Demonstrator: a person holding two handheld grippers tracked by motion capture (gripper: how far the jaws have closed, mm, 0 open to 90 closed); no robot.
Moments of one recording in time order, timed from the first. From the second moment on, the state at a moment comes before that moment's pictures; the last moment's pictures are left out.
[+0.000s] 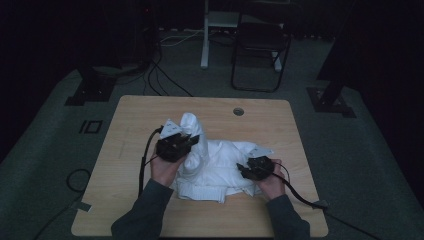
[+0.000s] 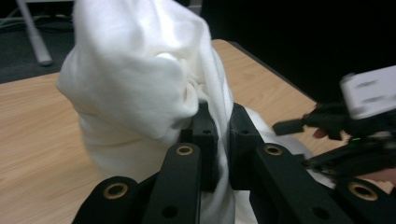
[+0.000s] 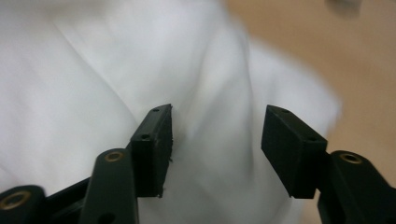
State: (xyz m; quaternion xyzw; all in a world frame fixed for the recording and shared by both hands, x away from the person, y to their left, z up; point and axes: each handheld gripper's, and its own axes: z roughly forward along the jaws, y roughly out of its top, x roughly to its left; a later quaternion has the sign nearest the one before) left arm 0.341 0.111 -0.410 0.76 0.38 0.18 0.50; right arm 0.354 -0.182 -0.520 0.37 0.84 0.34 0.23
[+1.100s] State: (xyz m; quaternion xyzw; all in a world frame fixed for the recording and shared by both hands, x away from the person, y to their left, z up) left arm 0.339 0.045 -0.443 0.76 0.35 0.17 0.52; right arm 0.401 -0.224 -0.505 0.45 0.75 0.46 0.16
